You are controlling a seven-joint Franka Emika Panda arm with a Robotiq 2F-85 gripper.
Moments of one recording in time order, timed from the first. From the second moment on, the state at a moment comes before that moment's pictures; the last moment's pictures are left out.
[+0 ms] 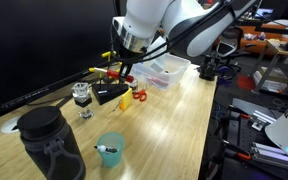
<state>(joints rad) 0.47 0.27 -0.05 -2.08 -0.68 2.64 0.51</state>
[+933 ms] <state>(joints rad) 0.35 0.13 0.09 -2.20 -0.98 2.14 1.05</state>
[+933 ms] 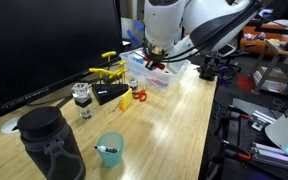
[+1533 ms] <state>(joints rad) 0.33 0.14 0.10 -2.20 -0.98 2.14 1.06</state>
